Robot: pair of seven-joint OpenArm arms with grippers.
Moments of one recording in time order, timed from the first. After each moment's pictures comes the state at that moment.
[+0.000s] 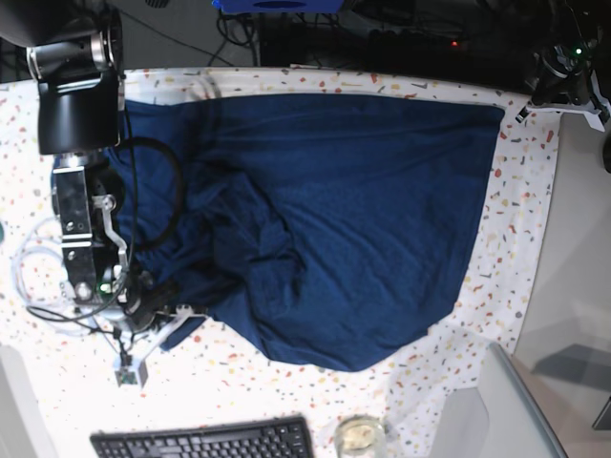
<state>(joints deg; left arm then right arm) 31.4 -8.6 -35.0 99.2 -27.2 16.2 39.8 16.4 5.6 -4.1 77.9 9.3 0.0 -47.3</state>
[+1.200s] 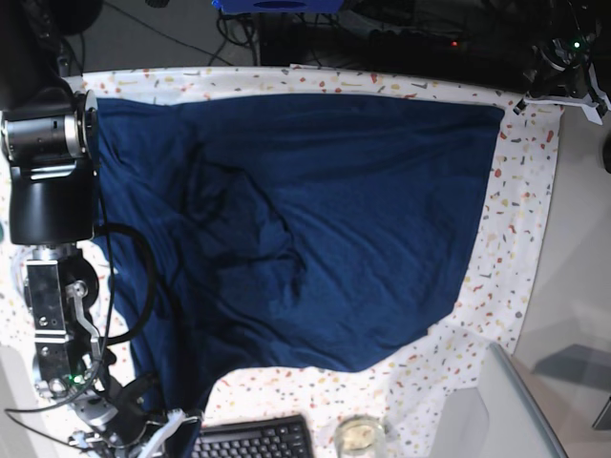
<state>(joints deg) 32.9 -8.4 -35.0 99.2 -27.2 16.2 39.8 32.8 8.3 -4.7 69.9 8.5 16.3 -28.7</state>
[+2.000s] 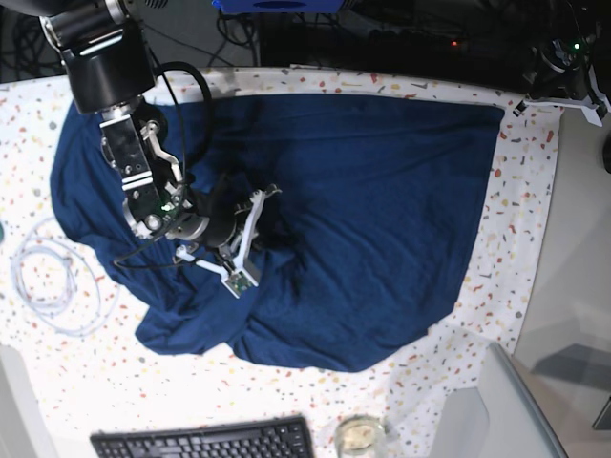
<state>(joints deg) 32.5 -8.4 -34.9 99.2 -27.2 16.2 39.8 7.8 3.5 -16.2 69.9 8.3 24.9 -36.2</state>
